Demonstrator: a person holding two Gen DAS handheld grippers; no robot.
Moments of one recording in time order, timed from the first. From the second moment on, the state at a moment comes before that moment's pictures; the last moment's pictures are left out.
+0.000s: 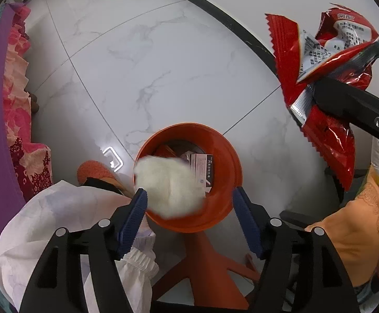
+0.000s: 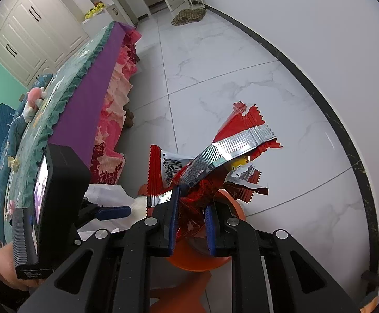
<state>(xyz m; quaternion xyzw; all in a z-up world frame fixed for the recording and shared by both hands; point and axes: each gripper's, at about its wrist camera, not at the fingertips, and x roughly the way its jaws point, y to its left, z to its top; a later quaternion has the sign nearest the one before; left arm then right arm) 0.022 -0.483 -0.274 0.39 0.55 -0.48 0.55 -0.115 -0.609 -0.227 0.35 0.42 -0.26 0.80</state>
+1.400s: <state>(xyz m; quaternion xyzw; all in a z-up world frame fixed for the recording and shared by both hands) 0.064 -0.446 -0.246 0.38 0.54 -0.44 0.61 -0.072 -0.577 -0.279 0.35 0.51 -0.22 0.75</state>
